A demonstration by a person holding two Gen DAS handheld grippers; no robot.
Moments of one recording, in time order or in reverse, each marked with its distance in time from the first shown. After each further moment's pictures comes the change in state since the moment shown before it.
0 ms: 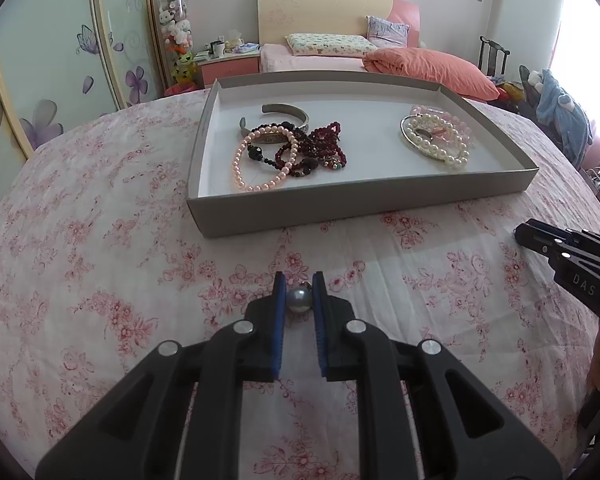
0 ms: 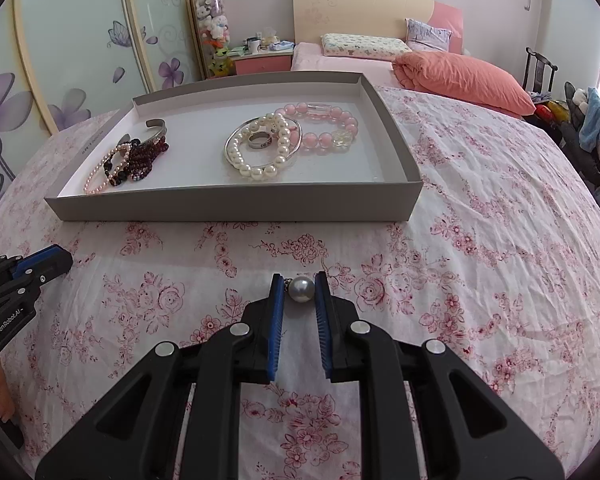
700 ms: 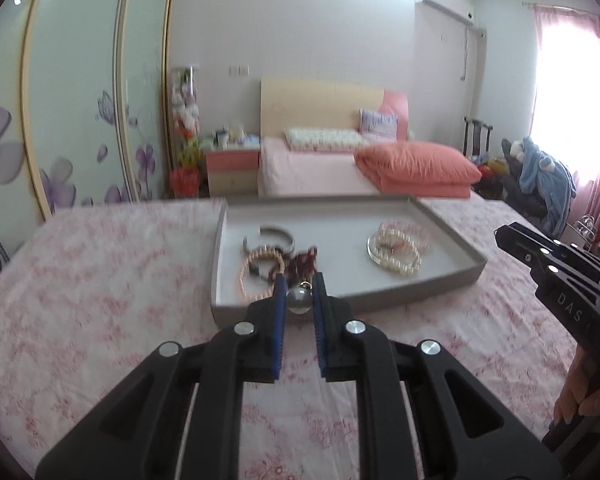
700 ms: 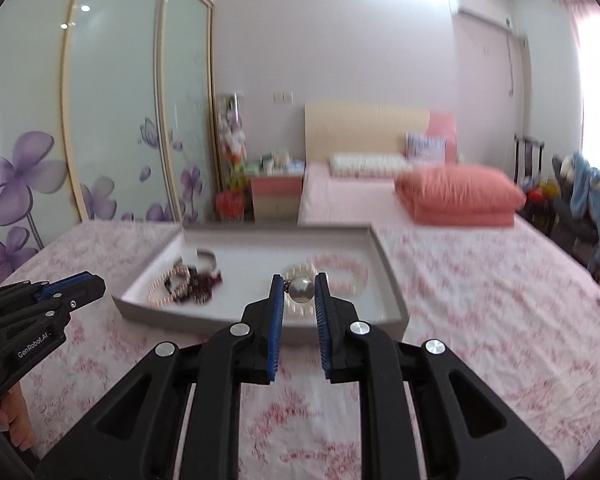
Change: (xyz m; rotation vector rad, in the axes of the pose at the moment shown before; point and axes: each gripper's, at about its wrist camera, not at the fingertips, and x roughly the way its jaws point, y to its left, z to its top) left arm -0.083 -0.012 0.012 -0.024 -0.388 -0.013; right arm -0.091 0.027 0.008 -0.034 -0.496 0.018
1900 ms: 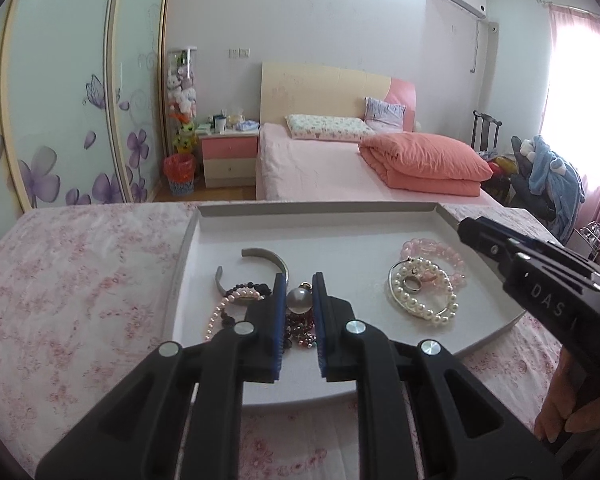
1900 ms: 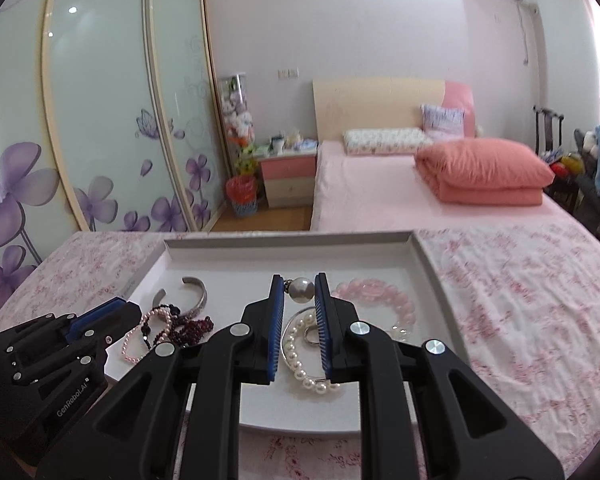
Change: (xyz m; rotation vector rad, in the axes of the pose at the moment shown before) left arm 0.107 -0.003 0.032 -0.032 0.085 -0.012; right arm 0.111 -0.001 0.028 0.074 0.131 0.073
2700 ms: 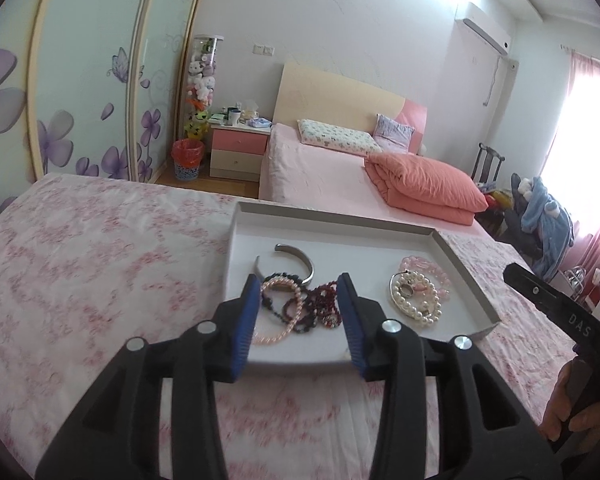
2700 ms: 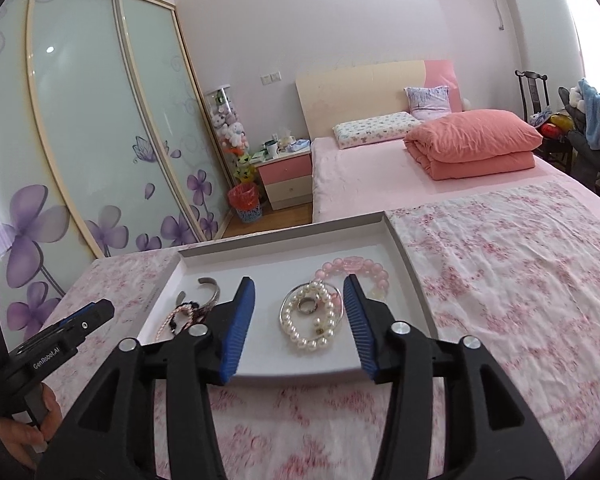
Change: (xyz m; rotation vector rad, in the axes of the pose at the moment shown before) left arm -0.063 0.049 -0.002 -0.160 -0.018 -0.038; right arm -0.063 -0.023 -0.004 0.148 -0.009 0.028
